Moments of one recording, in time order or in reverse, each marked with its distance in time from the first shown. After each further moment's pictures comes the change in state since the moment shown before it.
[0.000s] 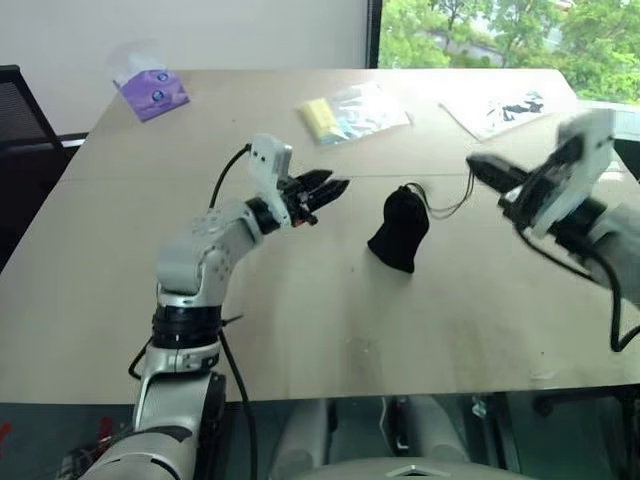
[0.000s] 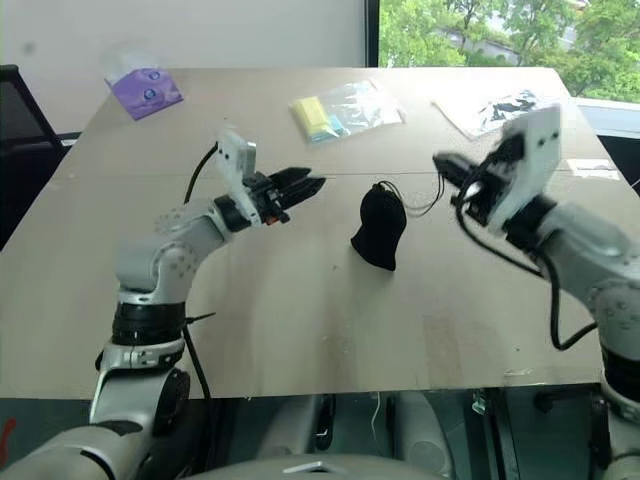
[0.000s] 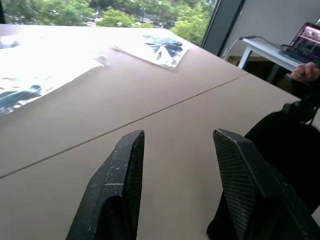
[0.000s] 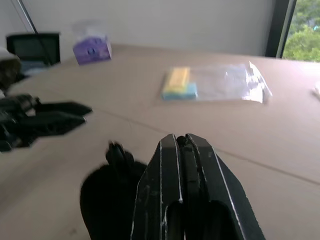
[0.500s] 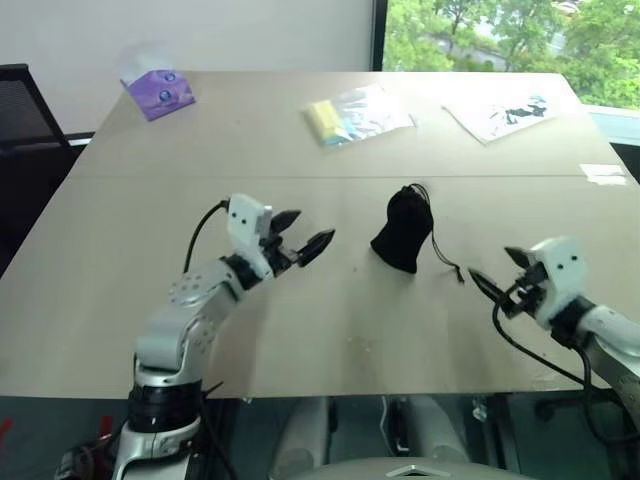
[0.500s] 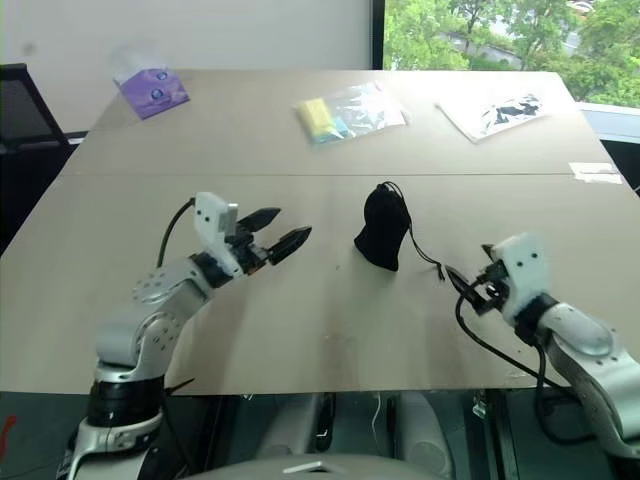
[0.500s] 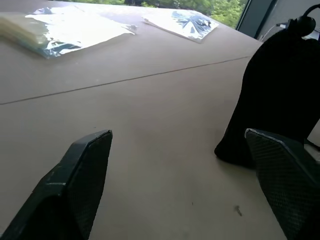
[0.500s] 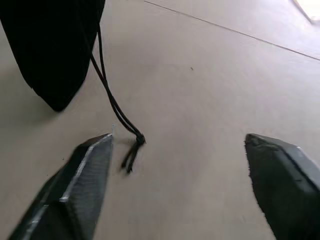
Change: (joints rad) left arm 0.318 0.047 0.062 -0.258 -0.045 -0.025 0.017; right arm 0.559 0.039 -0.099 -0.066 -0.400 -0.301 0.227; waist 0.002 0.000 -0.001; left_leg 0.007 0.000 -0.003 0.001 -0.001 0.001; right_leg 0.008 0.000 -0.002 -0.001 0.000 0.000
